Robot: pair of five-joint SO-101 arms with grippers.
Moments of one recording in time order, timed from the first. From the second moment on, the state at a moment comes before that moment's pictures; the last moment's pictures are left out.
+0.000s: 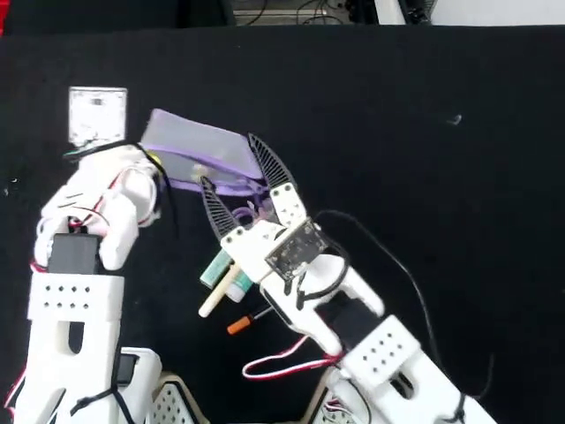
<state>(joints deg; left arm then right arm) -5.7 -51.3 40.0 50.2 -1.8 -39.1 -69.3 73.3 2.7 13.8</state>
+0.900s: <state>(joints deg) -34.4 -51.3 40.0 45.3 -1.8 -25.2 -30.4 39.8 47.3 -9.5</state>
